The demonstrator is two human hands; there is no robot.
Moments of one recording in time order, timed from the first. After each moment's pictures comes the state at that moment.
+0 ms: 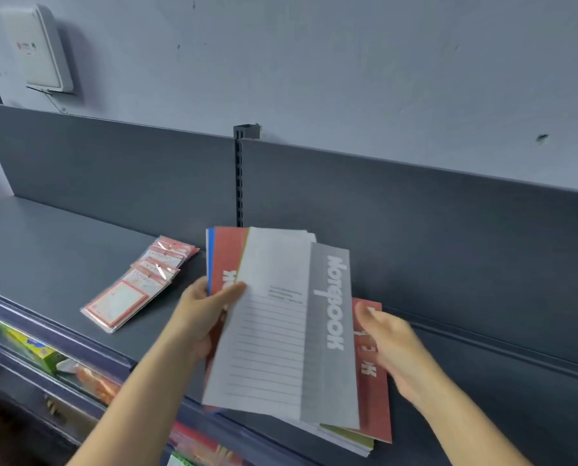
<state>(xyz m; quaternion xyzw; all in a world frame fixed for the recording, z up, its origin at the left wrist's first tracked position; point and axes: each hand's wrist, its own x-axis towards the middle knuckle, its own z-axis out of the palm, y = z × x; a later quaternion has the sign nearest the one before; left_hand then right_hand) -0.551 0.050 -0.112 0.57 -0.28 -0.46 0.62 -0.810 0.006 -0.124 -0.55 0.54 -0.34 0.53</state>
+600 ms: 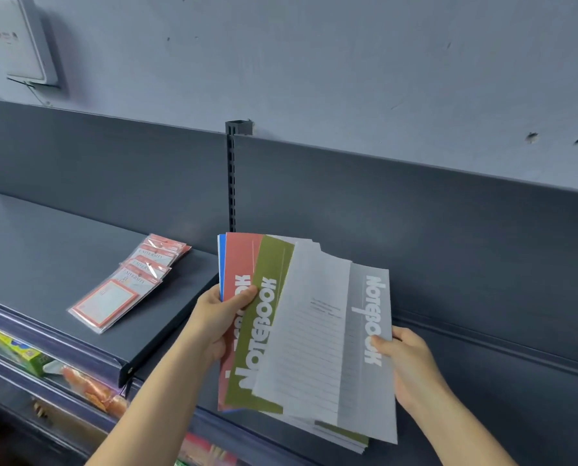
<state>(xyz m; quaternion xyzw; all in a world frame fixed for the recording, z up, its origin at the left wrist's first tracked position) -0.570 0.040 -0.120 0.57 -0.26 -0.53 0.58 -0.830 0.013 -0.142 -0.39 0.56 -0.44 0.58</state>
